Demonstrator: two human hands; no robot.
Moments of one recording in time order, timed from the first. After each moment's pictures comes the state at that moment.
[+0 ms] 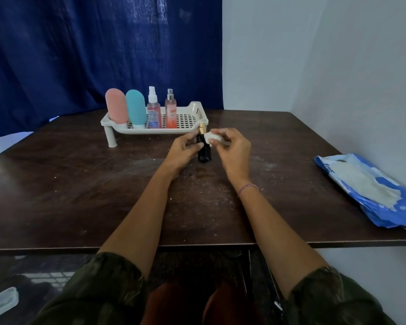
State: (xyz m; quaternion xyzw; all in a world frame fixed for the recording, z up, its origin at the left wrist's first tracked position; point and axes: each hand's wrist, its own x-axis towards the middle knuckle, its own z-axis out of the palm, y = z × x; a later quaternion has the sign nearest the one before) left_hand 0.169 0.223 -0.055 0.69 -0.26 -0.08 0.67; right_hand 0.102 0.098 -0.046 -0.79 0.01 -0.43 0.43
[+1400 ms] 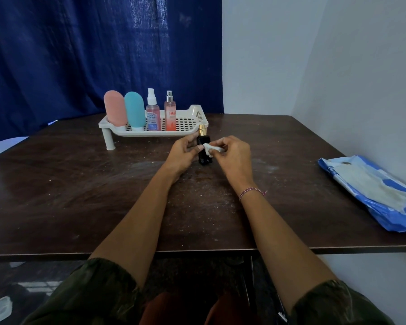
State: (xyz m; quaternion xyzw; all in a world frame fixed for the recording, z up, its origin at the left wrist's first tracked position) left_hand 0.165 0.219 -0.050 0.71 -0.25 -0.08 0.66; right_hand 0.103 0.094 -0.049 -0.87 0.05 -0.38 0.31
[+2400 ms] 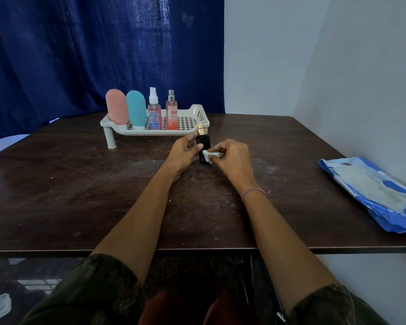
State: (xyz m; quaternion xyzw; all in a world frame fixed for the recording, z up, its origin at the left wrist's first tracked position) left_hand 0.169 0.218 -0.053 0.70 -0.23 -0.08 0.67; right_hand 0.099 0.092 -0.046 -0.91 0.04 -0.30 0.28
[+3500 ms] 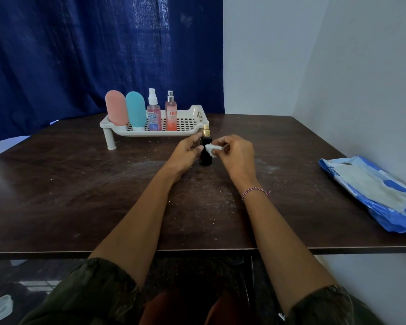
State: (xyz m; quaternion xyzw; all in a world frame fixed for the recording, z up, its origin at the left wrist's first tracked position) left_hand 0.167 0.214 -0.051 0.72 -0.26 -0.08 0.63; right_hand 0.100 0.089 -0.044 -0.89 0.05 -0.36 0.29
